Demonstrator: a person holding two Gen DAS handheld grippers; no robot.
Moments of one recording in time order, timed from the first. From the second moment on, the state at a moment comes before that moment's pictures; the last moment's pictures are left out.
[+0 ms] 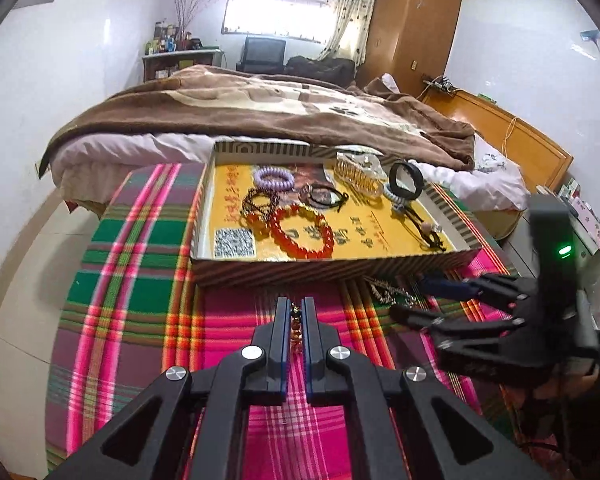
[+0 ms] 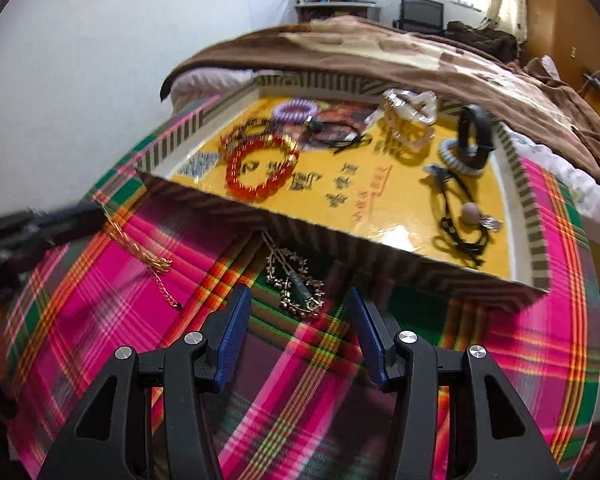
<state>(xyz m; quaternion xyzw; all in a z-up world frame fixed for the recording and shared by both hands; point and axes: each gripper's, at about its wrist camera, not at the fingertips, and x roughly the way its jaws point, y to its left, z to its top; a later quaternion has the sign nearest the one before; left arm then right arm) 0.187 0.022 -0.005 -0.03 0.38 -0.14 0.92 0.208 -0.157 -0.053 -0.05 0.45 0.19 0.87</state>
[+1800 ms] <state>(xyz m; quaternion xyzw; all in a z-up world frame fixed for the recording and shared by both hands) 0.311 -0.058 0.037 -0.05 0.37 -0.27 0.89 0.248 -0.227 -0.005 0.04 0.40 0.12 0.91</state>
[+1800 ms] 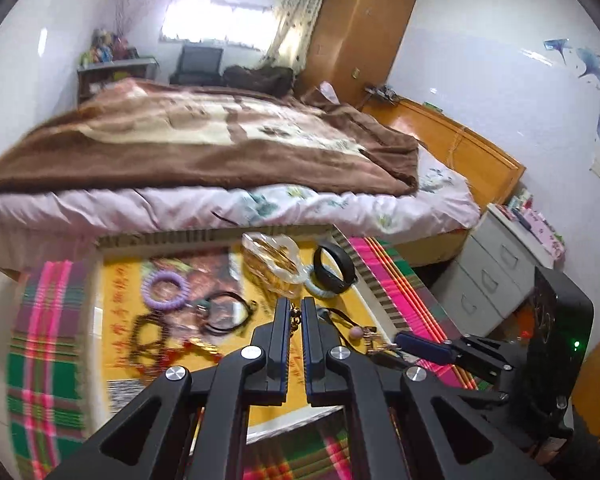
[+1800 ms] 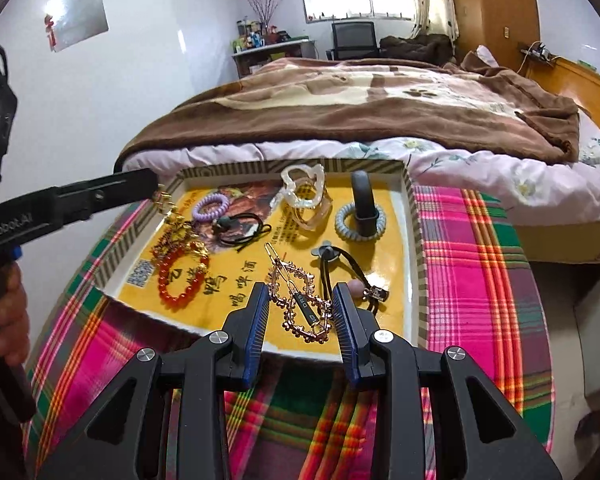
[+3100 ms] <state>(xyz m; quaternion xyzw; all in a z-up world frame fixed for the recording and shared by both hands) 0.326 -0.068 -0.027 -0.01 0.44 -0.21 0.87 0.265 -0.219 -0.030 -0.01 0.43 0.09 0.90</state>
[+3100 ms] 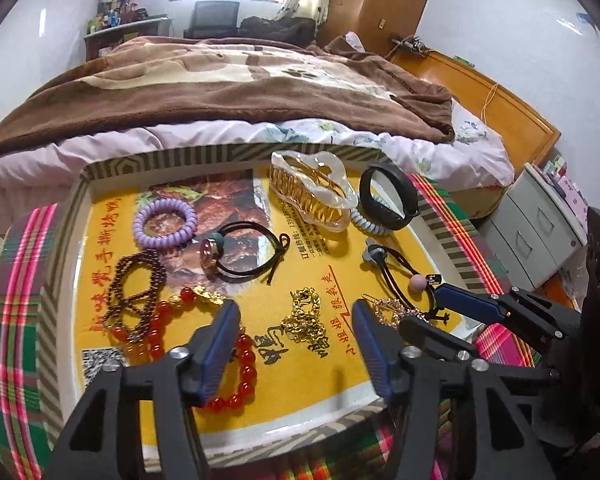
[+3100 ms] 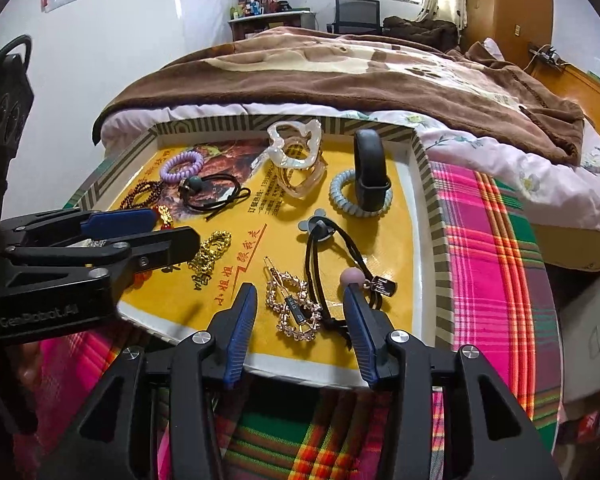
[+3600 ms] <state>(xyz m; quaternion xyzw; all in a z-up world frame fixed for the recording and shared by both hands) 0.267 -0.046 0.008 0.01 0.40 -0.15 0.90 0.228 -0.216 -0.007 0.02 0.40 0.10 0.91</state>
